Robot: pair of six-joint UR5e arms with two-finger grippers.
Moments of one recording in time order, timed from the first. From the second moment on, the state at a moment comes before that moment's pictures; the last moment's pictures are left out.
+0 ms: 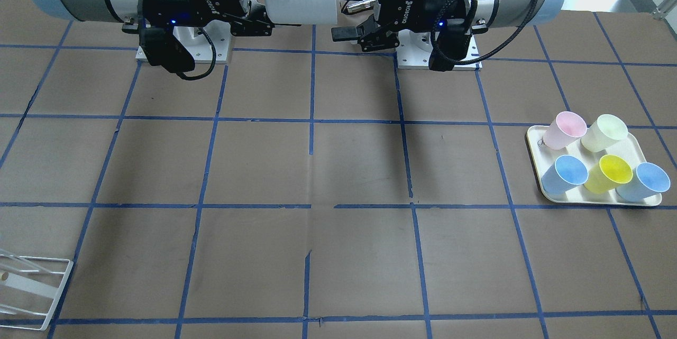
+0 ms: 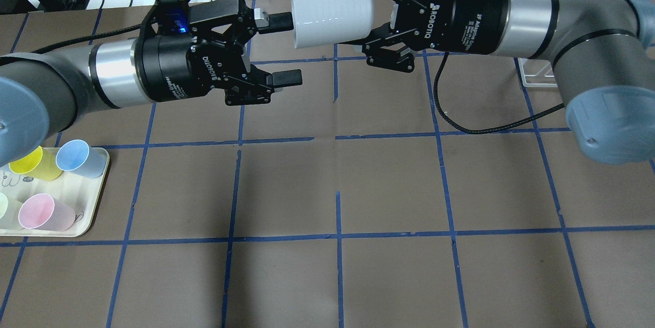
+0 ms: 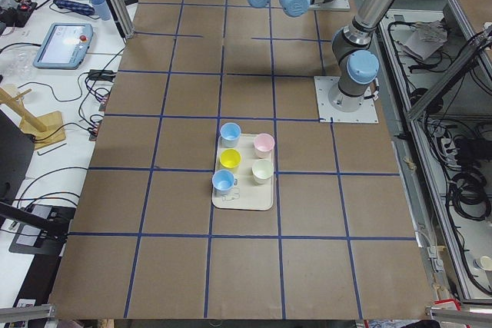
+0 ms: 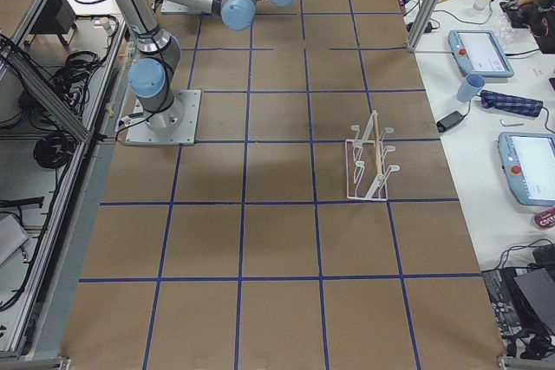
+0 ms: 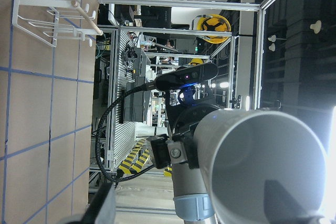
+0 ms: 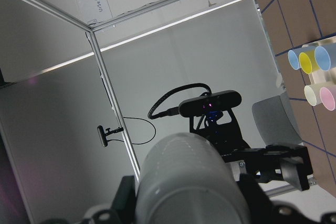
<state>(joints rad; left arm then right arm) -1.42 -1.42 -1.87 -2.09 0.08 0.56 1.46 -1.67 1.93 -1.71 0.06 0.19</state>
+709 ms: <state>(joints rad) -1.31 -1.39 -1.77 -2.01 0.75 0.36 1.36 -1.67 1.93 -1.71 -0.06 0.20</state>
